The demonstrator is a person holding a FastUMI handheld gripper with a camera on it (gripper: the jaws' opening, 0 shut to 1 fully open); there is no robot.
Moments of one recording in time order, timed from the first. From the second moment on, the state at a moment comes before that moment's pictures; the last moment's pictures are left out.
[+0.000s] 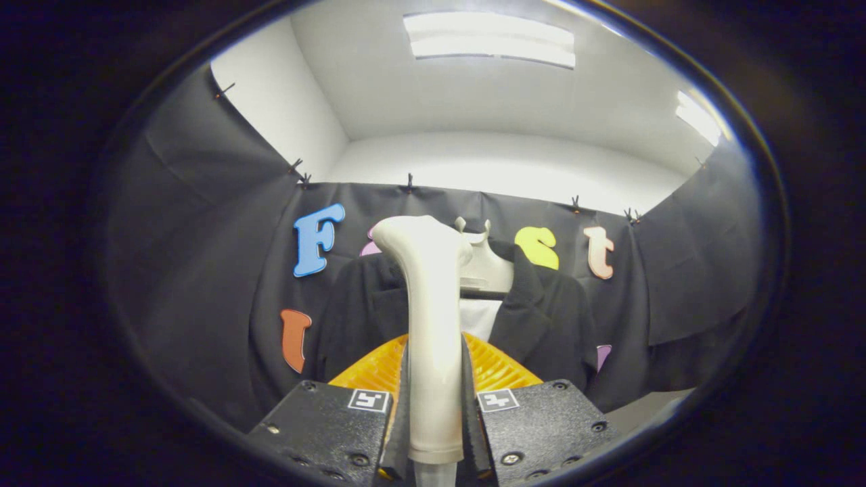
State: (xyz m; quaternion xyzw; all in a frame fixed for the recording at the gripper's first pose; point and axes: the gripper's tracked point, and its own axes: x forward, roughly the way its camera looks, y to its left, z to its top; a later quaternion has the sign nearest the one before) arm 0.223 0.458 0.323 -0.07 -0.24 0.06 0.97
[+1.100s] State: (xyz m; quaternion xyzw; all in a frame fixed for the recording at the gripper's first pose) arm 0.230 0.459 0.249 -0.11 -0.18 0.04 0.98
